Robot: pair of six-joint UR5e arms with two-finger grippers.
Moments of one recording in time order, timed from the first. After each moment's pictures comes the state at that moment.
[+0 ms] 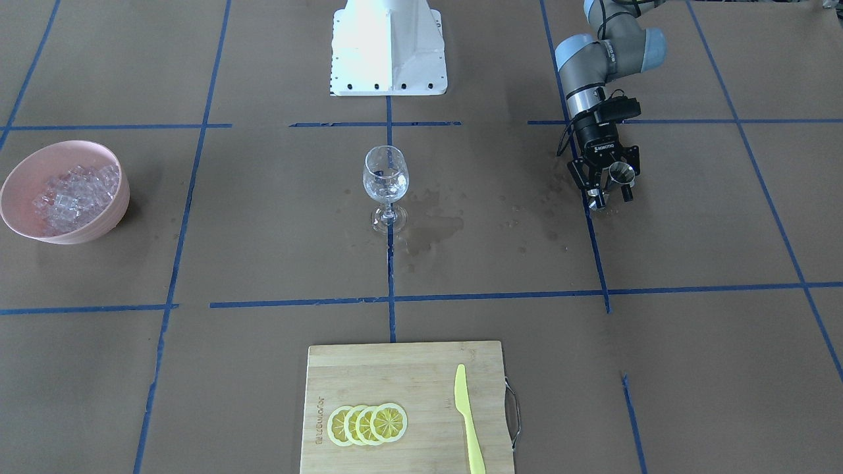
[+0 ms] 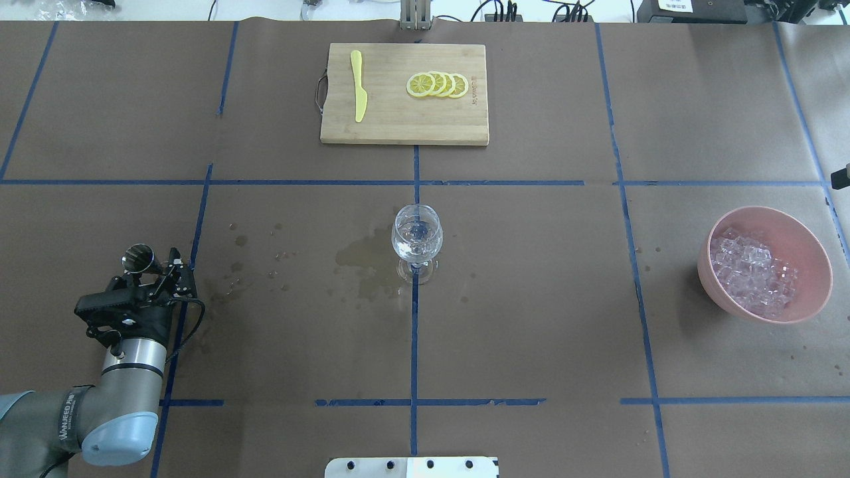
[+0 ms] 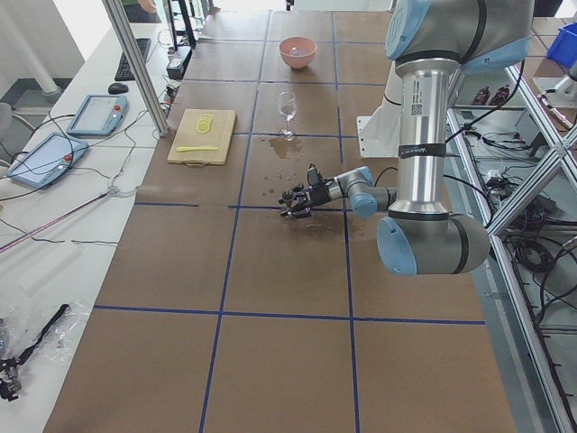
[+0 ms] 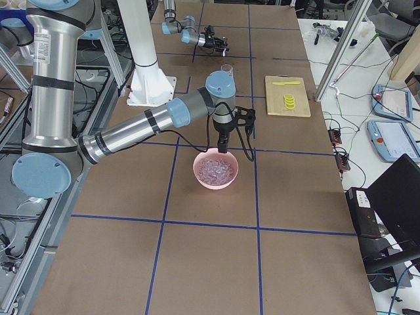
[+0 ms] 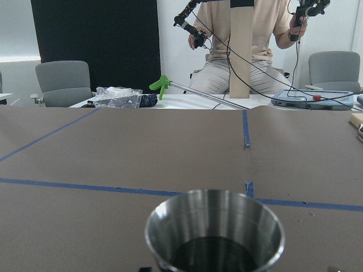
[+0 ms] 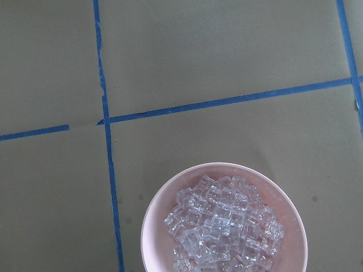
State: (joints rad) left arm -0.15 -1.53 -1.75 -1.97 -0.45 -1.80; right arm 1.33 -1.69 2.14 -1.57 2.40 0.64
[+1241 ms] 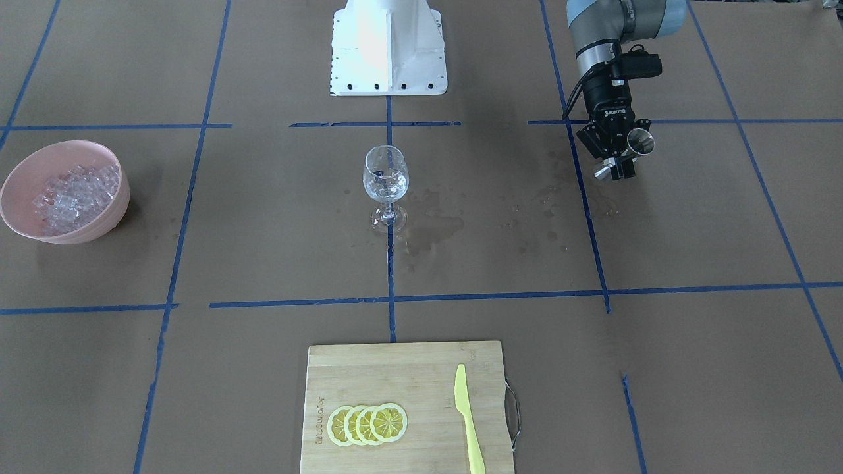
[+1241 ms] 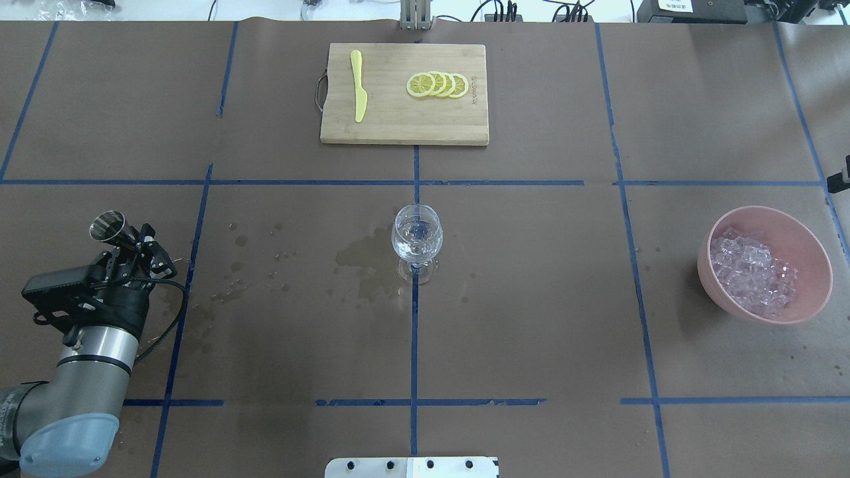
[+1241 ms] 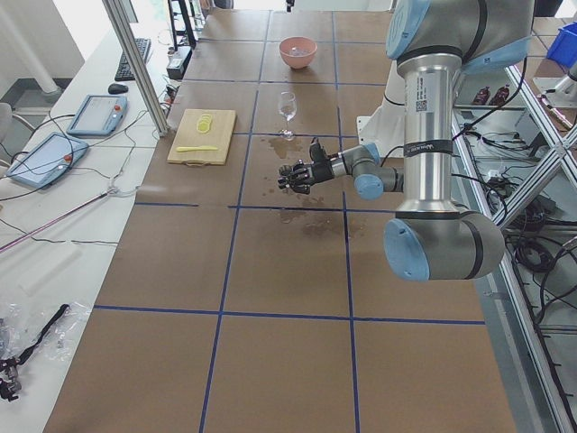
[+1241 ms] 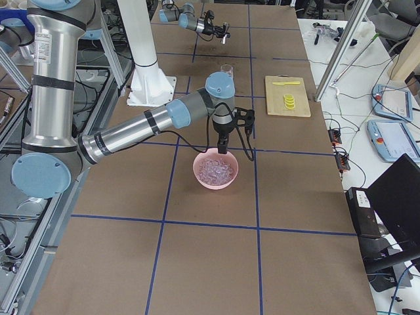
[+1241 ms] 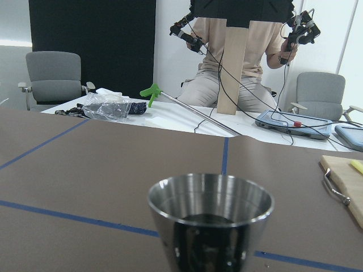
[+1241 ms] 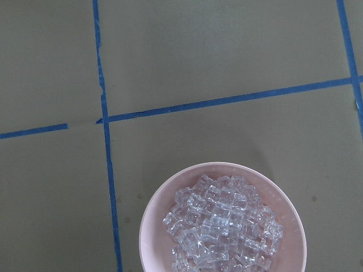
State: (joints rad) left arm -0.17 -1.44 -2.03 -1.97 -0.45 -1.71; right arm 1.31 -1.70 2.13 -1.53 2.37 0.64
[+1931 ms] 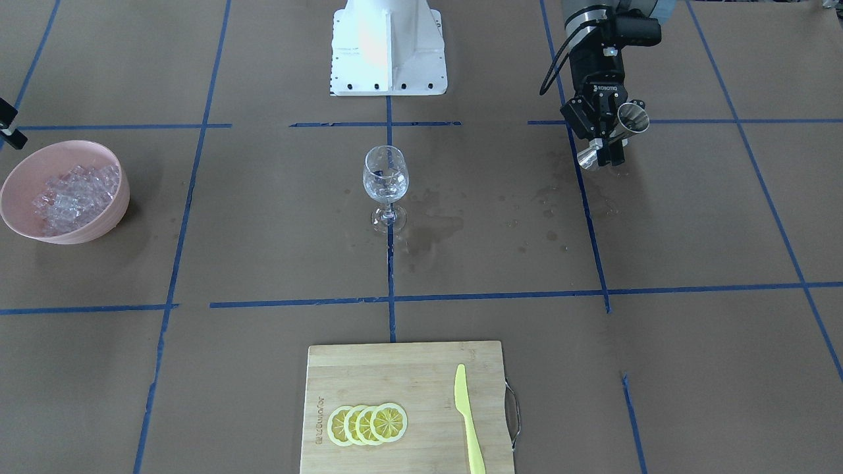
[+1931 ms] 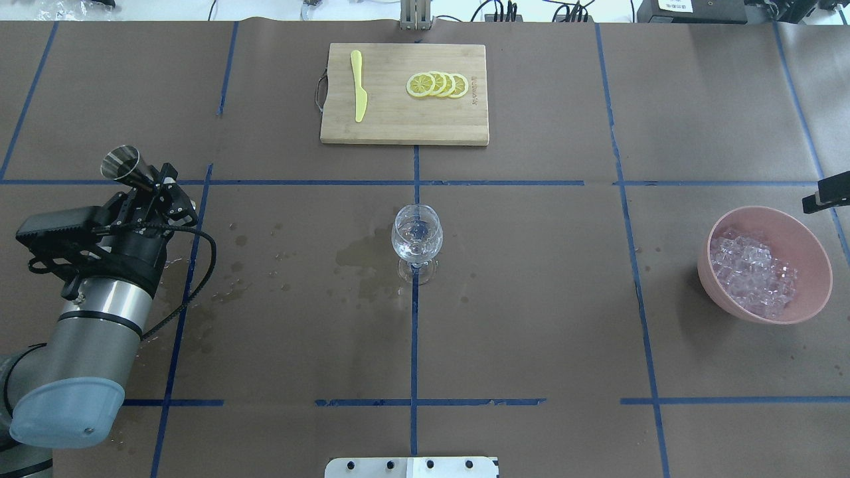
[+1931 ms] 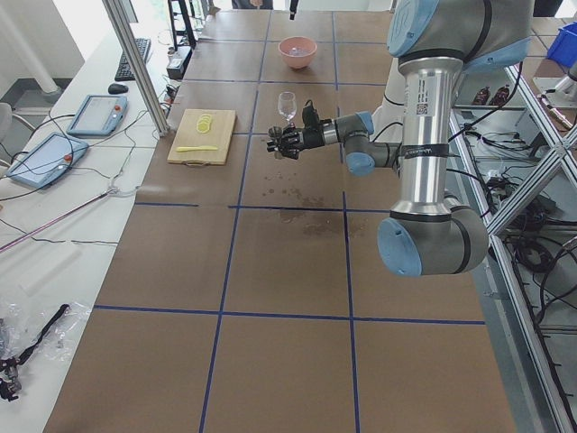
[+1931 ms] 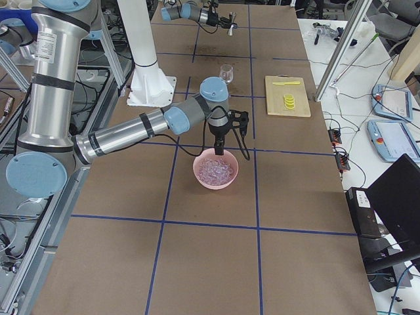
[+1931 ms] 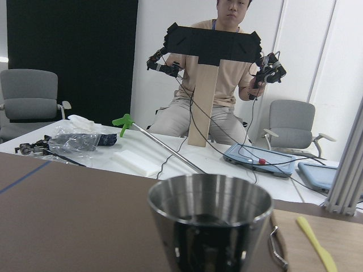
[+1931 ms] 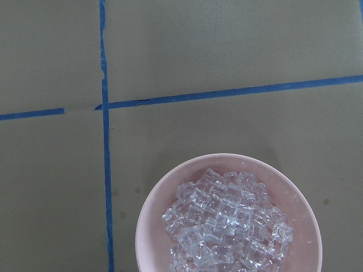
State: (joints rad) left arm -0.27 -1.58 -2.10 -2.12 -0.45 -1.39; right arm 1.22 -1.75 2.13 -1.40 2.32 0.71
